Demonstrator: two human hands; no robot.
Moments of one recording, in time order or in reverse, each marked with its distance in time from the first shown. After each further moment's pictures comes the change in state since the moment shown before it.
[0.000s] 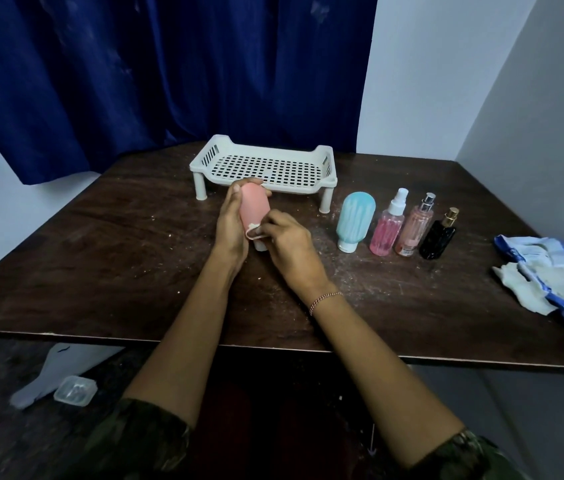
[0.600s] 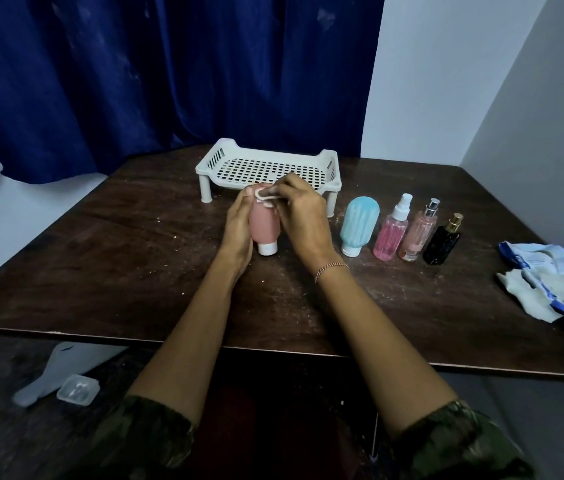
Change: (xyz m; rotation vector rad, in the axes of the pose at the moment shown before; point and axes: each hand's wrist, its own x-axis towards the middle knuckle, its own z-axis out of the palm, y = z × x) left_hand -0.001 0.003 0.005 -0.066 -0.013 -0.019; right_hand 0.045 0.006 -0.020 0.011 0.123 0.059
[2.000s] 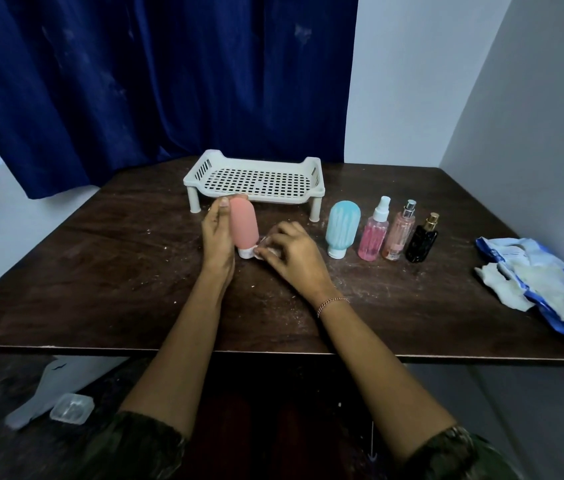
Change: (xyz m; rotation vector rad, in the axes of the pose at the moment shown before) left_hand -0.004 0.007 -0.006 0.260 0.215 0.116; right_hand -0.051 0.016 0.001 0.003 -0.189 0.059
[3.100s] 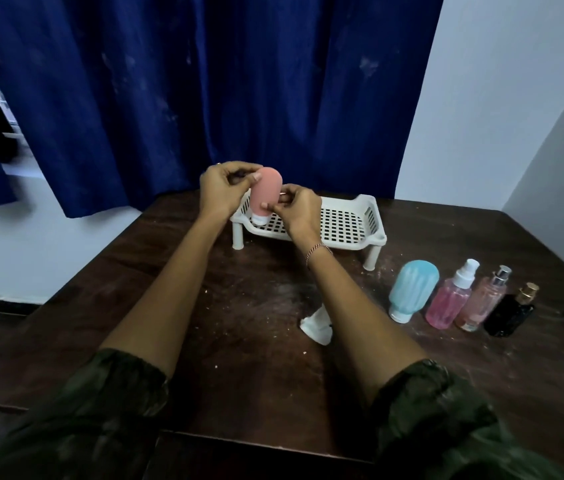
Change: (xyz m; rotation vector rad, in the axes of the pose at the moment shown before) left_hand 0.160 0.046 -0.043 0.580 -0.093 0.239; right_hand 0.180 -0.014 0.055 0.396 0.083 0.473
